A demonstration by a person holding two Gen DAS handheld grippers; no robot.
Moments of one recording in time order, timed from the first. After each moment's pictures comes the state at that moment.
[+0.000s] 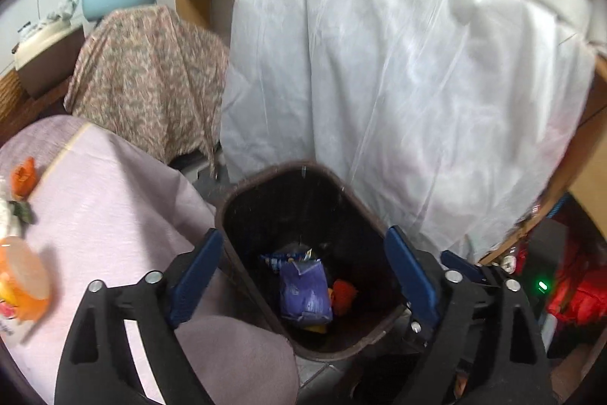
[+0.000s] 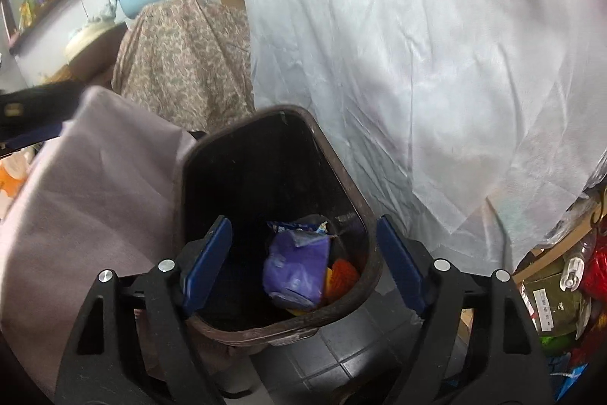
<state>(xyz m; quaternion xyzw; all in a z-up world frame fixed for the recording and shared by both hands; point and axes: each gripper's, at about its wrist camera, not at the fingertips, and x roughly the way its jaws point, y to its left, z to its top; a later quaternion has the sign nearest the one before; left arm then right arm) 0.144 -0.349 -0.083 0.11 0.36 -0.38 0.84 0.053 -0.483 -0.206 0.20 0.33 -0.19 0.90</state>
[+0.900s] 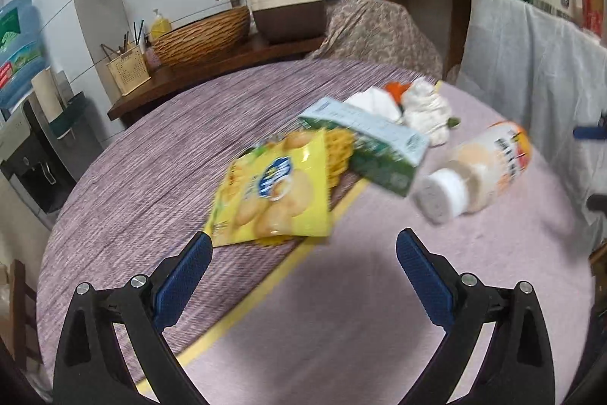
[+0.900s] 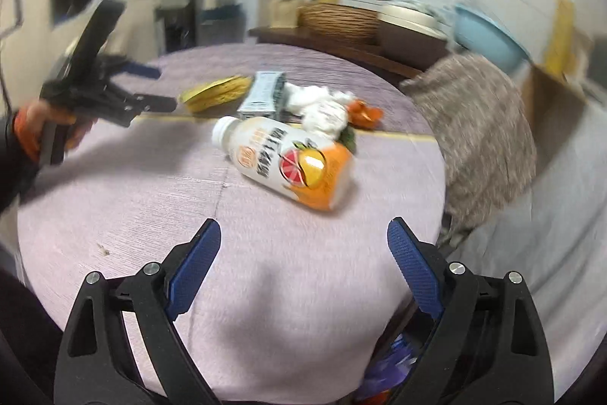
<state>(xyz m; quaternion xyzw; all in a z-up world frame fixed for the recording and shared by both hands) 0.197 0.007 -0.053 0.12 0.36 -0.10 0.92 0.153 -0.243 -0.062 -0.16 0.31 0.25 0.90</state>
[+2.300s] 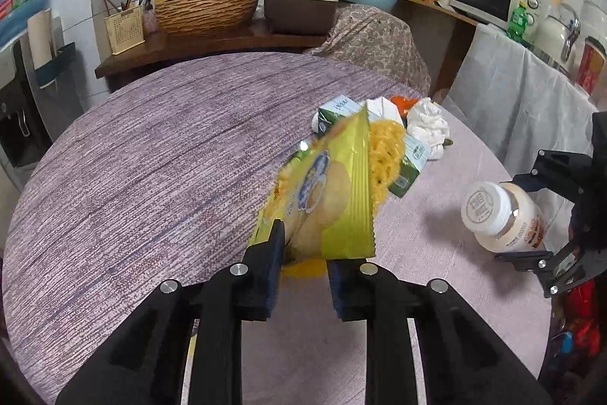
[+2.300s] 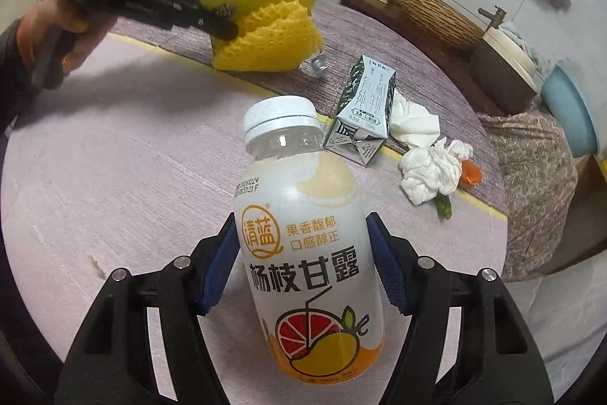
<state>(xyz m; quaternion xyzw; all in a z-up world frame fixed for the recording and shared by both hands) 0.189 0.059 -0.053 0.01 0.38 -0.15 0.91 0.181 -0.138 -0.082 -0.29 0.35 0.33 0.83</state>
